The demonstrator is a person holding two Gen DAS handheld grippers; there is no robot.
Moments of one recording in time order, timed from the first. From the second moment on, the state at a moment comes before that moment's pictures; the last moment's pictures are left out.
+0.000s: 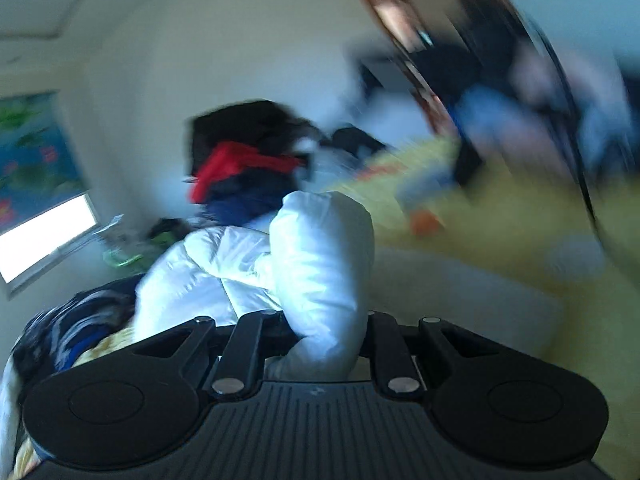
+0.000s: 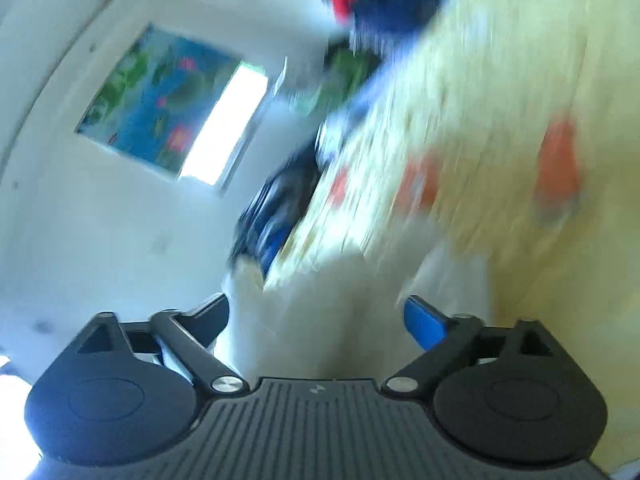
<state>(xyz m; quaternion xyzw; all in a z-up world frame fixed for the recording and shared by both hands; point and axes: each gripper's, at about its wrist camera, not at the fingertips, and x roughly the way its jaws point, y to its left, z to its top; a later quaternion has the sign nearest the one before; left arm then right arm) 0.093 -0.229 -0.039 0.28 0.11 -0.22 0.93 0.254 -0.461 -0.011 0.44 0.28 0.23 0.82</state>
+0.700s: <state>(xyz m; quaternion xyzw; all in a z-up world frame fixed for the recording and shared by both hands) 0.078 -0.240 -0.102 0.39 0.08 -0.27 0.87 0.325 -0.314 -0.059 0.13 0.36 0.32 0.87</state>
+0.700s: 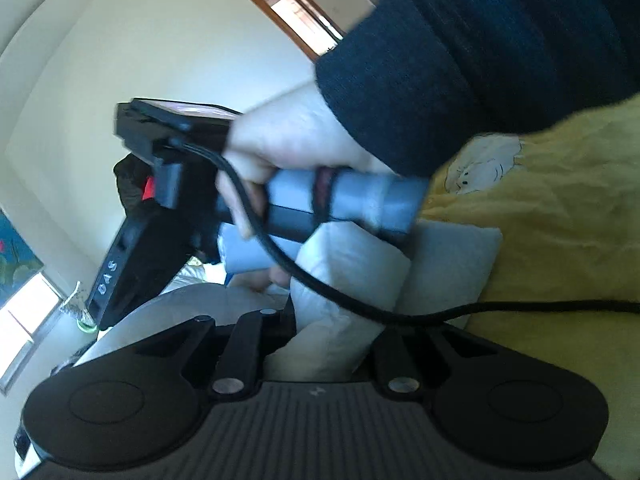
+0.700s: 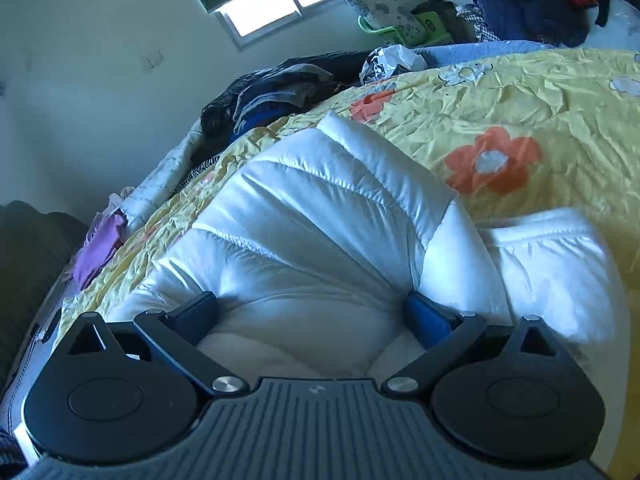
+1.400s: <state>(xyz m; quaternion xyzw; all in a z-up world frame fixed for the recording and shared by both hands) 0.040 -0.079 -0.017 0.30 -0.02 -0.21 0.93 0.257 -0.355 0.005 0.22 0.27 0.26 0.90</state>
